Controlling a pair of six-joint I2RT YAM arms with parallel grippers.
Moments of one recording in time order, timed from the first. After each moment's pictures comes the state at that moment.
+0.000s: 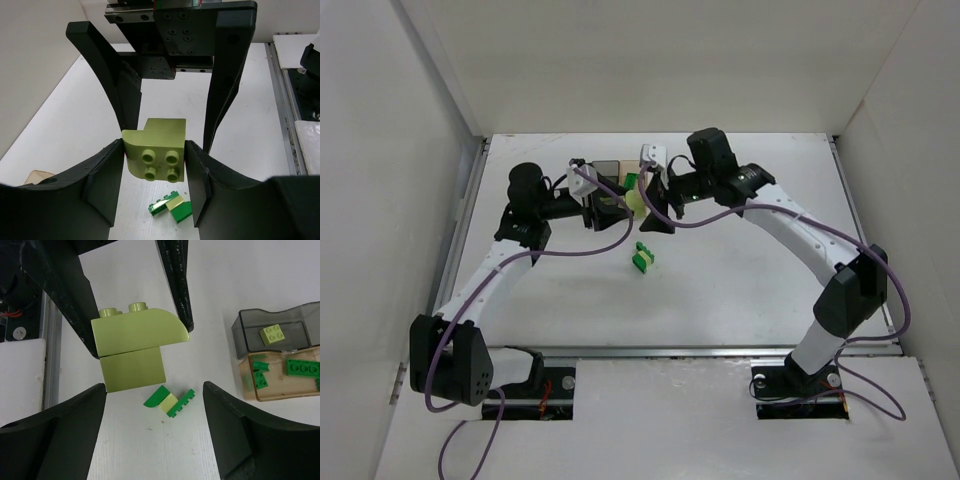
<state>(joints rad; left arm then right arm) -0.25 1.25 0.92 0.32 1.14 0.13 0.61 1.68 1.61 -0.55 -0.78 -0.44</state>
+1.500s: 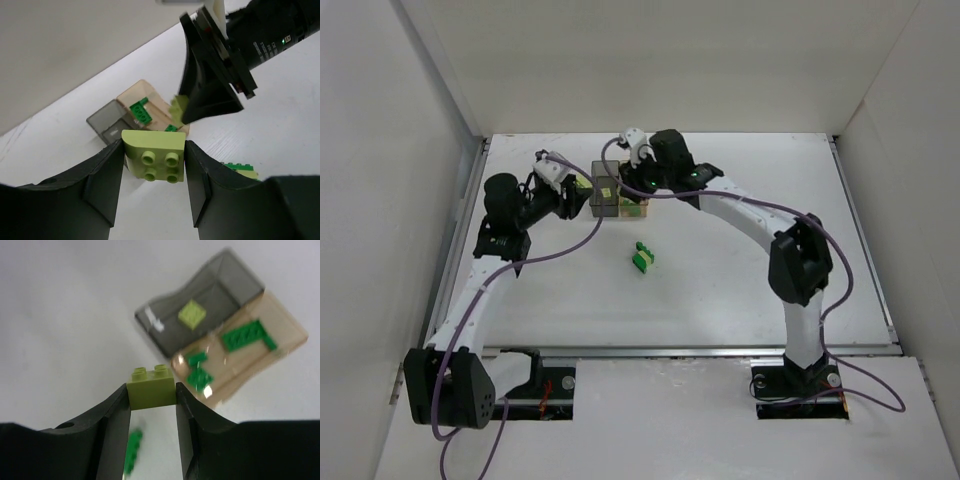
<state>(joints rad) -0.10 1.13 0.87 0.15 0.69 0.18 0.63 1.95 1.68 -0.32 -0.33 -0.14</state>
